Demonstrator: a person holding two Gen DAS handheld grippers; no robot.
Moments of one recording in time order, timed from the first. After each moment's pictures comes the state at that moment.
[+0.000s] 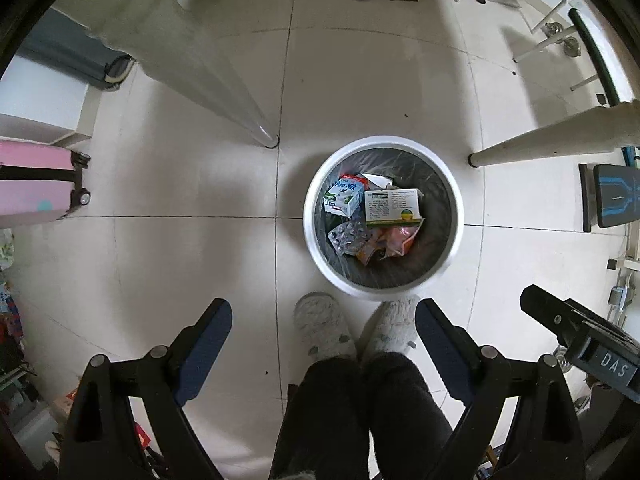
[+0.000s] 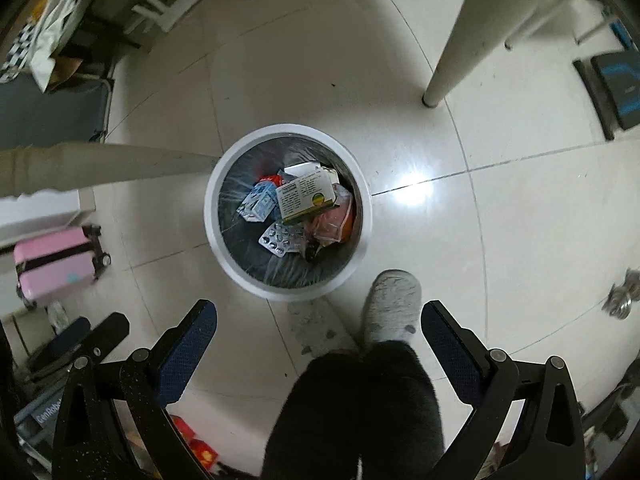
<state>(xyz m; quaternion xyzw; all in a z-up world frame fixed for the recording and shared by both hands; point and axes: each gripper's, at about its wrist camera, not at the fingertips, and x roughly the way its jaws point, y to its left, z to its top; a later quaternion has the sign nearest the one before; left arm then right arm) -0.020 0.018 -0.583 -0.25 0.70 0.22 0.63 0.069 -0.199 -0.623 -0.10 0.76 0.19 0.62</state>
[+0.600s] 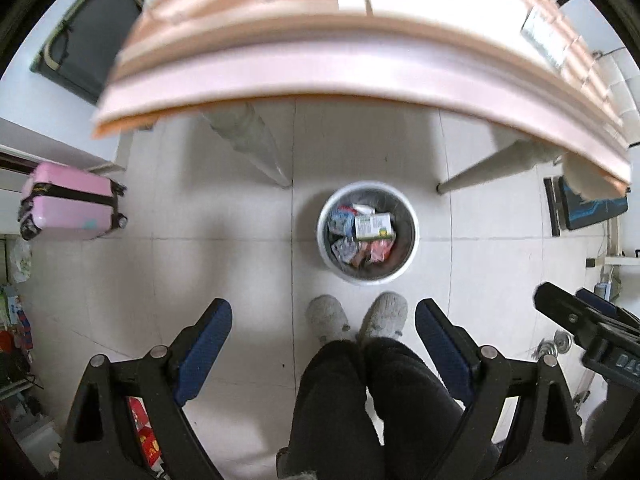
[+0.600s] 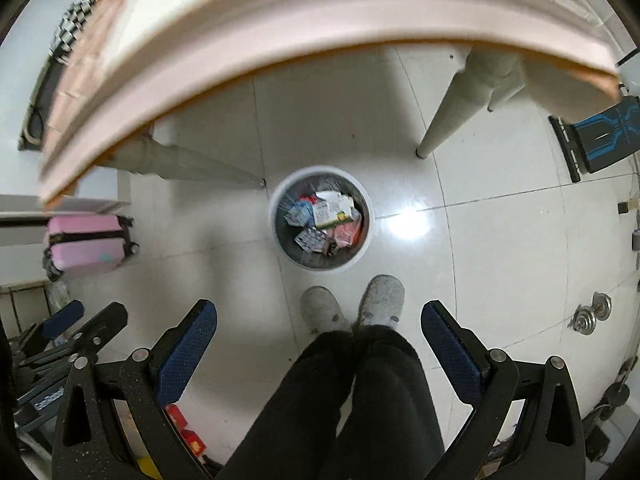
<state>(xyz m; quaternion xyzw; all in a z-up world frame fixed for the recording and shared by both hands) -0.041 0.019 -0.380 -0.23 0.65 0.23 0.68 0.039 -0.196 -0.365 -0.11 0.71 0.22 0.66</state>
